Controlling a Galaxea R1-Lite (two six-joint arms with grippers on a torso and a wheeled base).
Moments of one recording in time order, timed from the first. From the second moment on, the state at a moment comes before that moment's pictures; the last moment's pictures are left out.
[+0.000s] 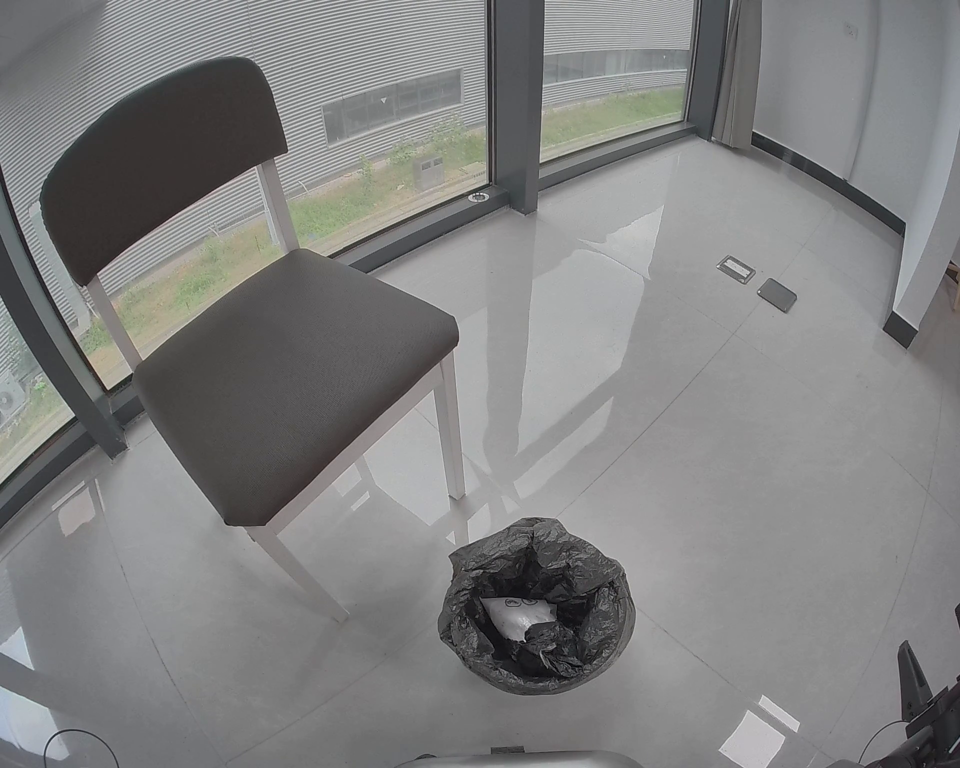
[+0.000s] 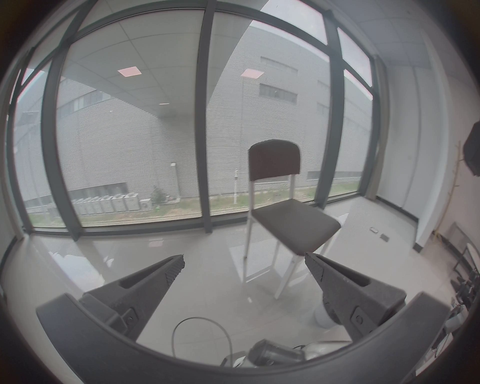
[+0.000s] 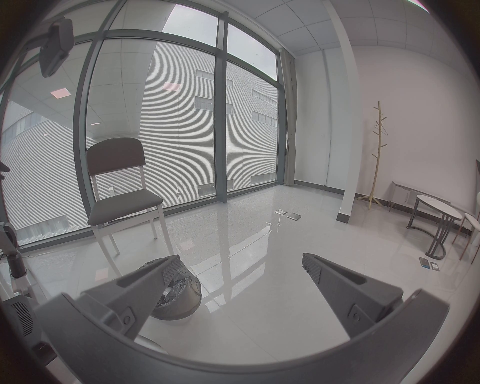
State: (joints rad) left arm -0.11 0.09 -1.02 1.11 0.45 -0.23; right arm 0.00 0.01 -0.02 0.00 -0.03 0.00
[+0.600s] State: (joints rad) left arm -0.02 0.04 -1.12 1.23 0.38 -0.21; right arm 0.00 0.01 -0.02 0.00 -0.03 0.00
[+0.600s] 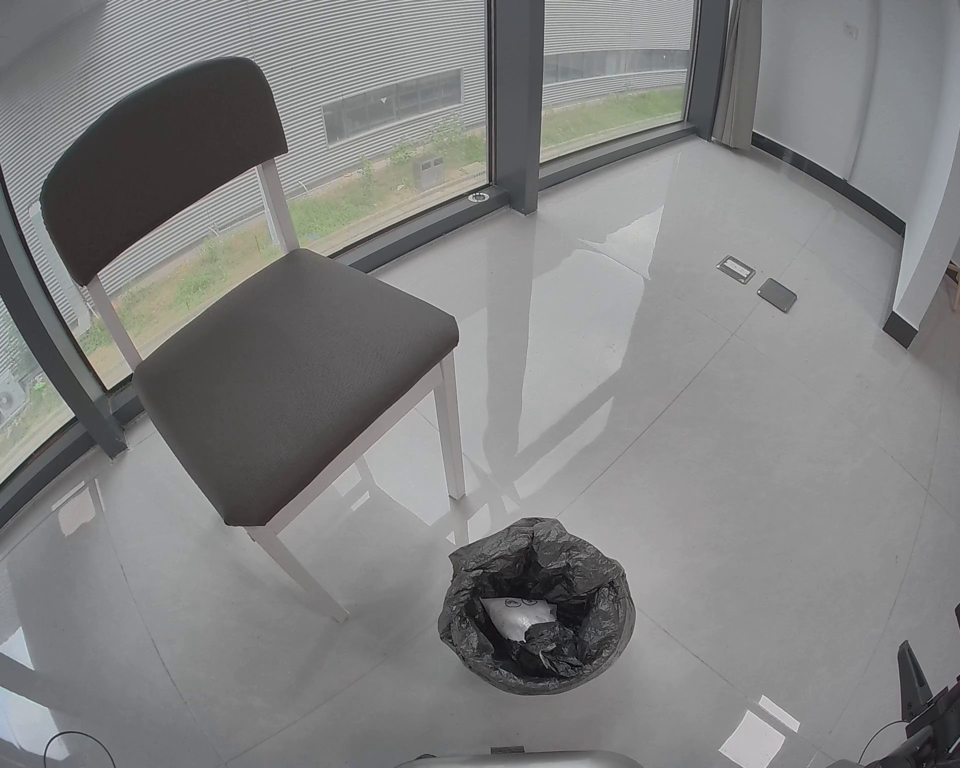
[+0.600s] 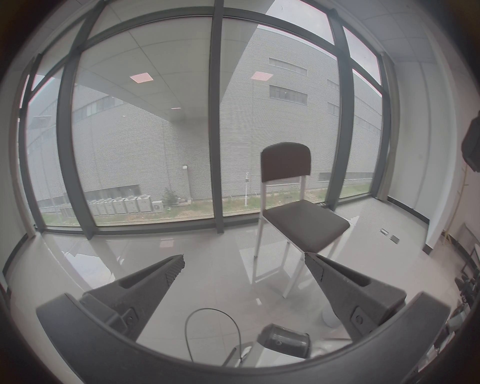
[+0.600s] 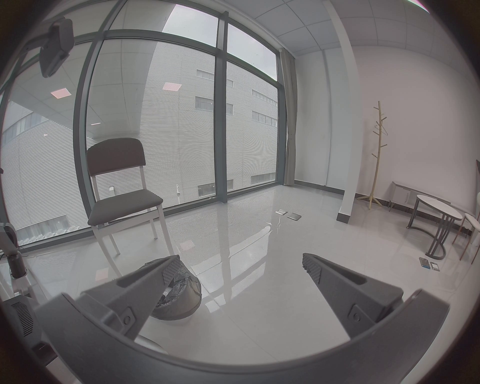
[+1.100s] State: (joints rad) left arm -0.01 0.02 -0.62 0.60 0.22 -0.15; right arm 0.00 0.01 -0.02 0.00 -0.03 0.00
